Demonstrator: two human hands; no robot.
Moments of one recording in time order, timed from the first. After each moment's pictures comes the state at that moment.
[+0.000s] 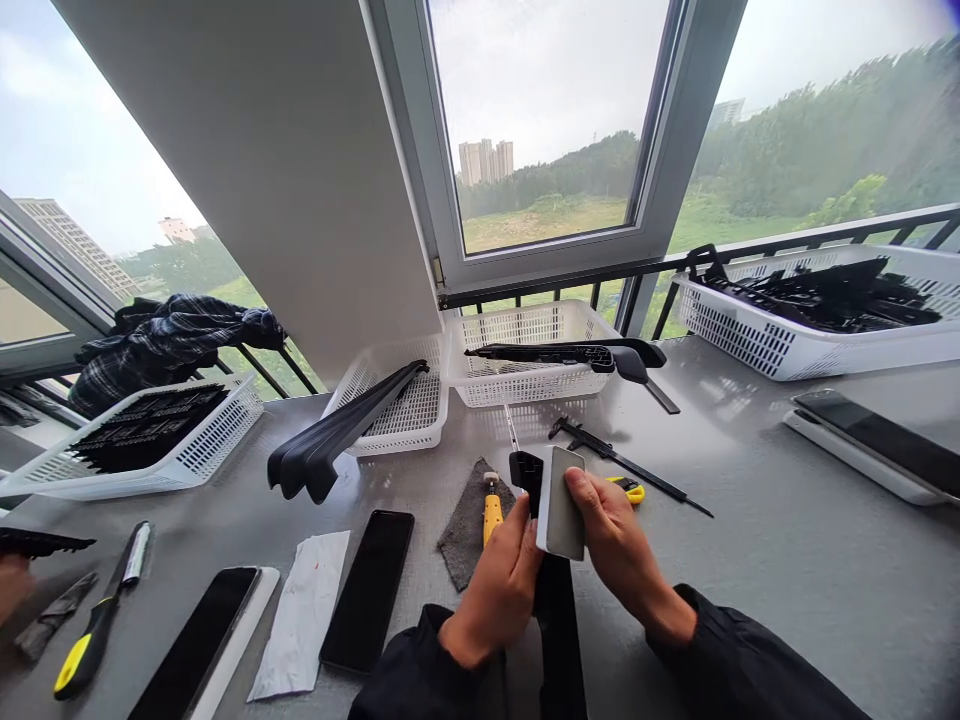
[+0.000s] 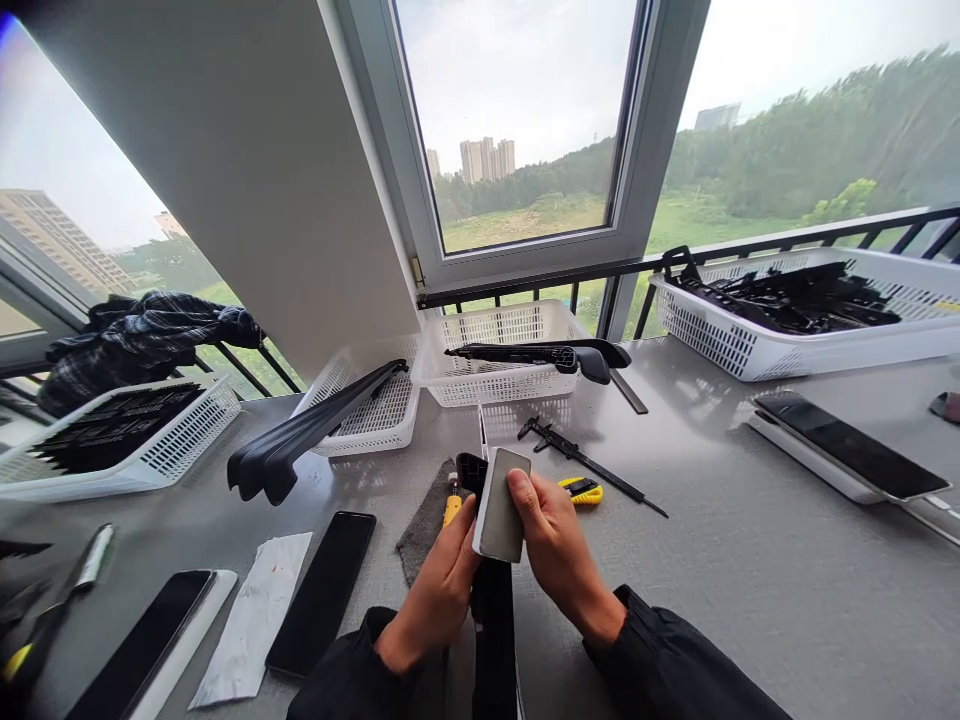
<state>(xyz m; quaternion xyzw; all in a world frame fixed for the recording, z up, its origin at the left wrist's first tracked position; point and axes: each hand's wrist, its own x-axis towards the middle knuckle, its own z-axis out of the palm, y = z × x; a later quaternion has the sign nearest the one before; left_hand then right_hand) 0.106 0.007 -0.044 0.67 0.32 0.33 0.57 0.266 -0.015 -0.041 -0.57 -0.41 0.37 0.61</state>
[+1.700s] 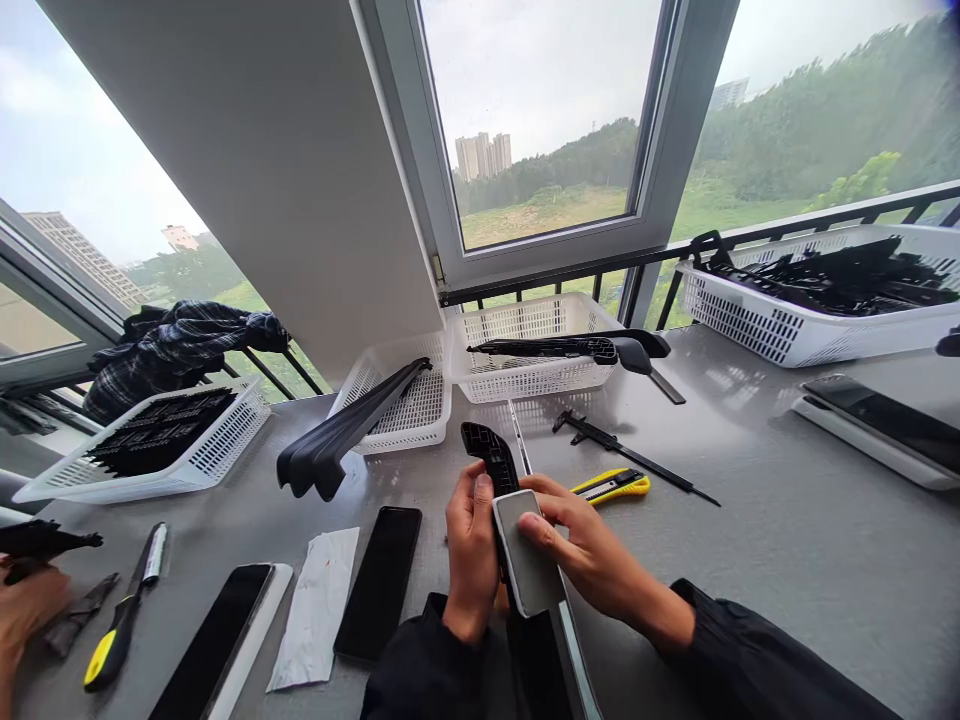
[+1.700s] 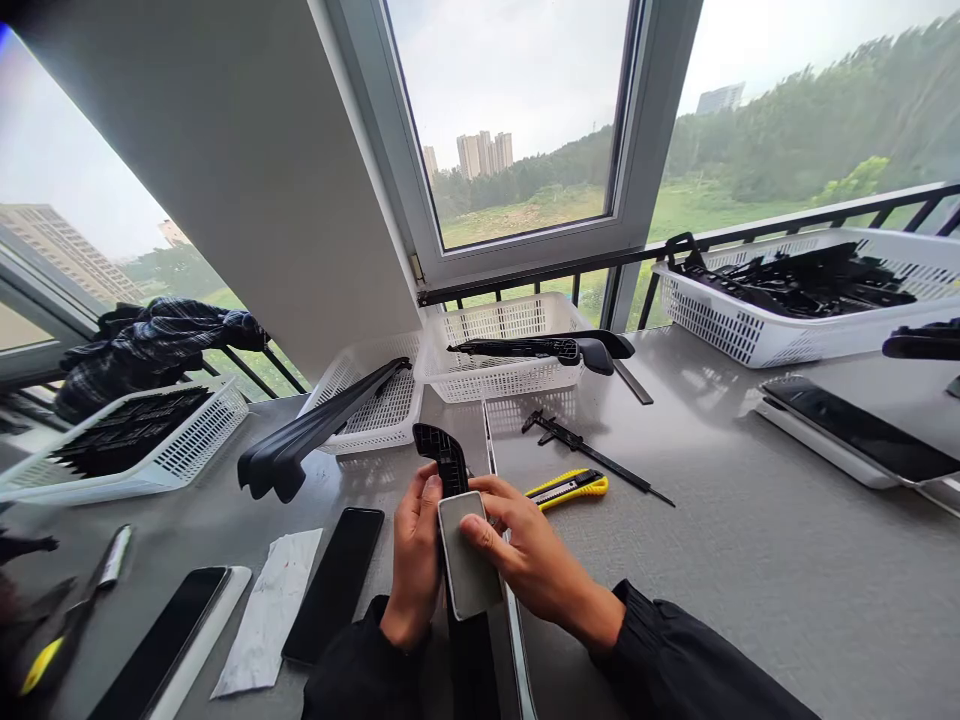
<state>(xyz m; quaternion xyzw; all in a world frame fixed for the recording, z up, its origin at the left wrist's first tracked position) 0.101 0.026 -0.043 0.53 0.45 0.49 0.52 0.249 -0.021 -0.047 -0.45 -0.61 0.41 0.51</state>
